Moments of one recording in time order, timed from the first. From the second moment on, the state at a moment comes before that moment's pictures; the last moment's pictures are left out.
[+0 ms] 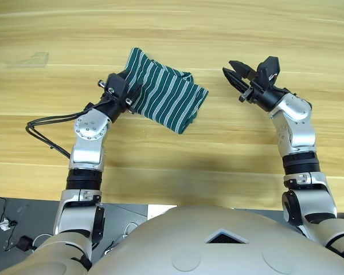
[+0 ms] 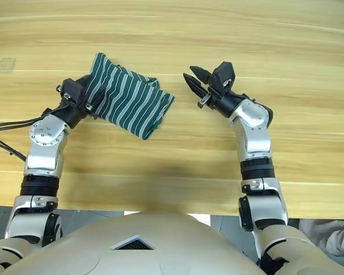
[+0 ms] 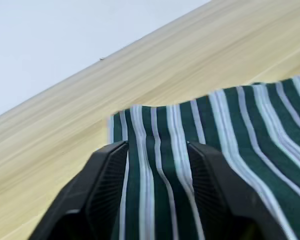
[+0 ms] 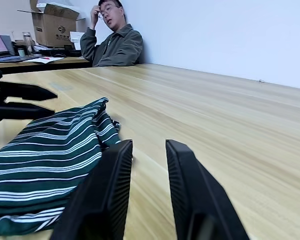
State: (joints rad) left arm -0.10 0.41 0.02 0.25 -0.04 -0.16 -0.38; right arm -0.26 -0.28 0.08 0.32 0.26 -0.11 0.76
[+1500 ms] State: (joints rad) left arm 0.03 0.21 0.14 -0.19 -0.08 -0.13 -0.12; right arm -0.54 -0.61 -0.03 1.26 -0.10 -0.44 0.24
